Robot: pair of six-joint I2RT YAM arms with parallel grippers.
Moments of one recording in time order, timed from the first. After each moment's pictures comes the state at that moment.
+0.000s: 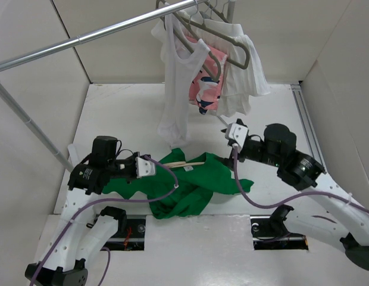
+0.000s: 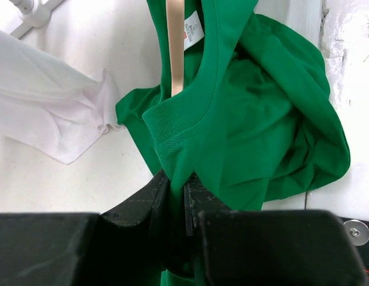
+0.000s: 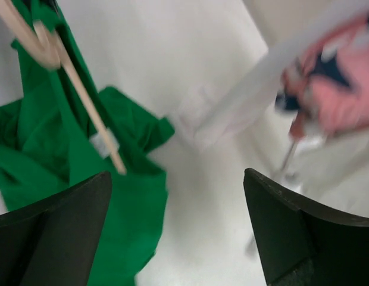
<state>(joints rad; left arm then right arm) -0.25 0.73 0.89 -1.03 0.80 1.06 0.75 0.85 0.99 -0.41 -0.31 -0.45</state>
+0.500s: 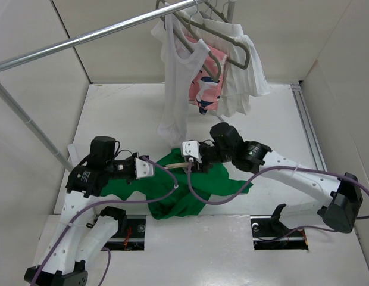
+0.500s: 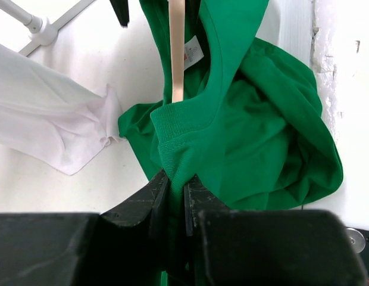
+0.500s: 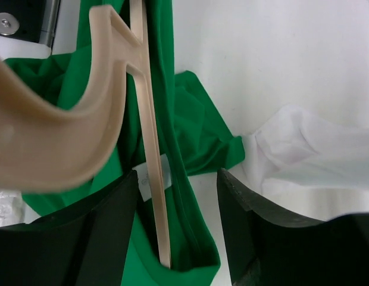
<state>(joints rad) -0.25 0.71 0.90 -1.02 0.84 1.05 0.91 1.30 1.08 -0.35 -0.45 -0.65</state>
